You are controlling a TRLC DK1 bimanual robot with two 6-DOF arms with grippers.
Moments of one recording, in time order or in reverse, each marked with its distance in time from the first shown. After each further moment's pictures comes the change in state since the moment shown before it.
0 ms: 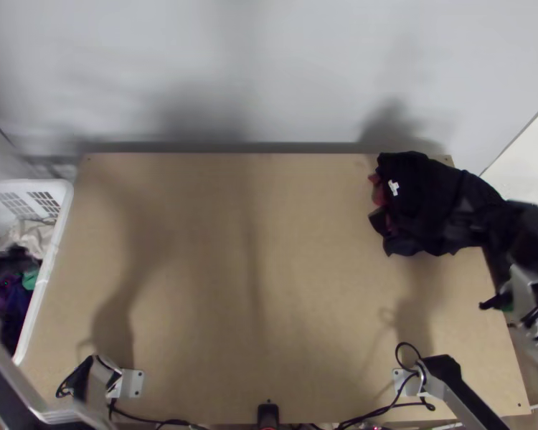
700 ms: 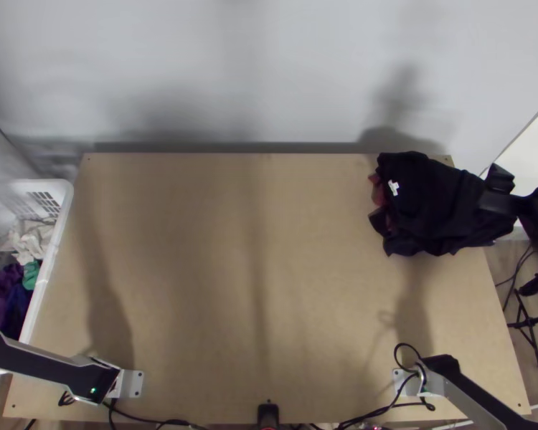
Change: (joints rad) left arm 0.239 0.918 0.576 -0.282 0.077 0.447; right arm 0.005 0.189 0.485 -0.247 -0.045 0.073
